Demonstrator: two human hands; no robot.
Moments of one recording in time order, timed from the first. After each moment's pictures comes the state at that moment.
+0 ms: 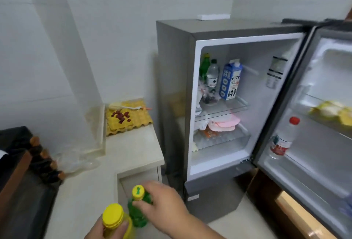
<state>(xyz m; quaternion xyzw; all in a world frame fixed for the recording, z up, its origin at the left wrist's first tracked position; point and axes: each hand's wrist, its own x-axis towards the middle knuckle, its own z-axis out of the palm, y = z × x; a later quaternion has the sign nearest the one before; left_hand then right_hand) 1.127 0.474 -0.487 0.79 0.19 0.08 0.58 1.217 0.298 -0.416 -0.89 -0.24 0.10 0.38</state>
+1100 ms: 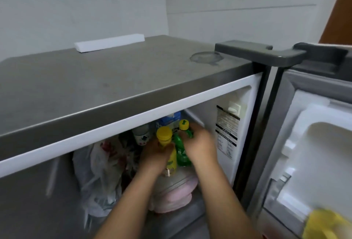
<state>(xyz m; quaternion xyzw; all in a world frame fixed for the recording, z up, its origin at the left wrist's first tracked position) 1.705 0.098 -0.335 0.88 0.04 0.04 0.48 1.712 -0.041 -0.333 -0.88 0.07 -0.18 0.43</state>
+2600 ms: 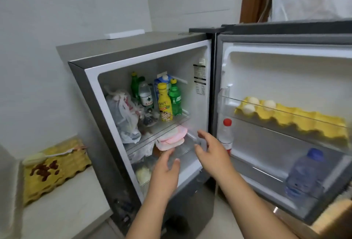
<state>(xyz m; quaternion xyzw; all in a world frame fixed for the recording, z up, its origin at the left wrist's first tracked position) 1.365 0.178 -0.382 0.85 -0.08 -0.02 0.52 1.363 0.006 -0.379 -0.87 0.10 -0.16 0.45</state>
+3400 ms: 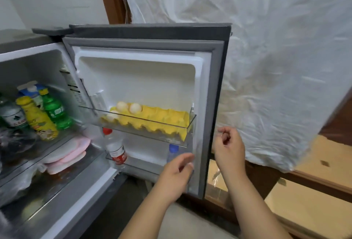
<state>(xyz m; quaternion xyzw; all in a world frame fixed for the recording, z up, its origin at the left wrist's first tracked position) 1.238 -0.178 -0.390 0.75 -0.29 -0.27 0.52 1.165 -0.341 -0.372 -0.70 0.35 -0.41 0.47</state>
